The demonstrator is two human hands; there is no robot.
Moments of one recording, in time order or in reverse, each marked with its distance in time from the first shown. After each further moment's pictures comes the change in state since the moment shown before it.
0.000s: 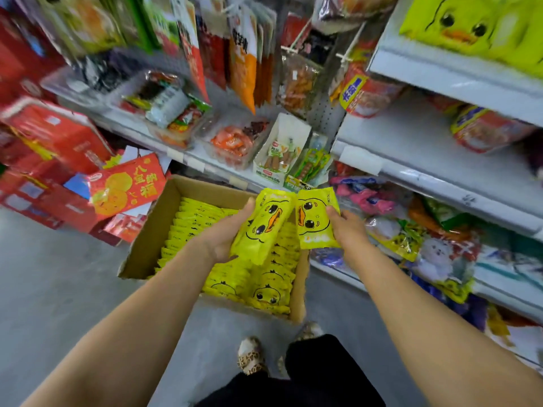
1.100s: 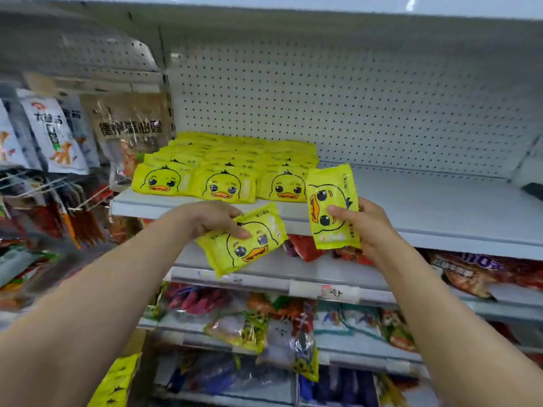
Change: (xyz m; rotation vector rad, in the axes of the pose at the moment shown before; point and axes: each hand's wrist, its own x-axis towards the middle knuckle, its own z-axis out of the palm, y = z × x) left_hand -0.068 0.151 0.488 1.027 -0.154 0.439; right_hand -0.057 -0.087 -0.538 0.411 0.154 -0.467
